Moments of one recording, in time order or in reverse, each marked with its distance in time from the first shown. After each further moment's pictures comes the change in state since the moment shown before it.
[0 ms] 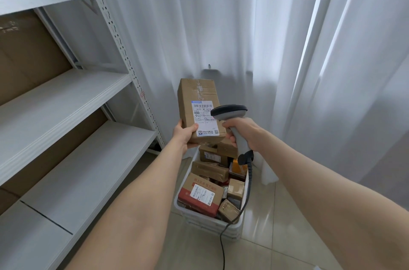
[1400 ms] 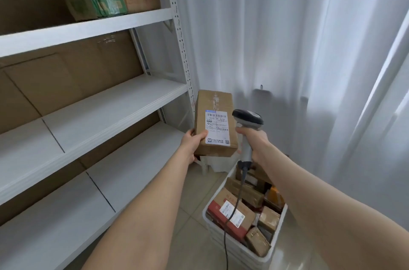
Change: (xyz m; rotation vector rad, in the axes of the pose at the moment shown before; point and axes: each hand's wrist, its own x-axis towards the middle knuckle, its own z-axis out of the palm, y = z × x) left_hand -0.048 0.034 -0.086 -0.035 0.228 0.021; right_hand 0.017 -0.028 0.089 0.117 0.032 -0.074
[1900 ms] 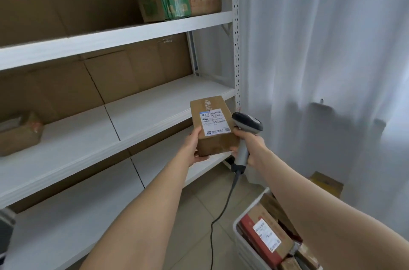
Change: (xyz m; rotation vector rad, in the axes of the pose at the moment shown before) left_hand 0.004 0.025 -0.129 -0.169 0.158 -0.057; right_hand -0.007 -0.001 0.142 0.065 -0.273 0.108
